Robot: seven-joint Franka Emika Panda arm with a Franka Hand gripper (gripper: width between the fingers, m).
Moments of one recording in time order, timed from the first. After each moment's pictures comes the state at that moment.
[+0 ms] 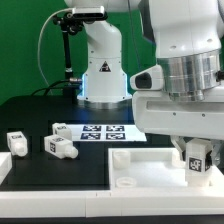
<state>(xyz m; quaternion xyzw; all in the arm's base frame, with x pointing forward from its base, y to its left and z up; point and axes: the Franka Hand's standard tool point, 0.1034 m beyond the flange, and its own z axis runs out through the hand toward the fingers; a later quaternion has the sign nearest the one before) 0.639 0.110 0.062 -0.90 0.44 0.02 0.09</state>
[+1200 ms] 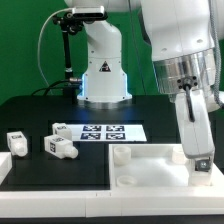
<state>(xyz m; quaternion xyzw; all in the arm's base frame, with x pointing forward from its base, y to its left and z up) 0.642 0.113 0.059 -0.60 0.79 0.06 0.11</state>
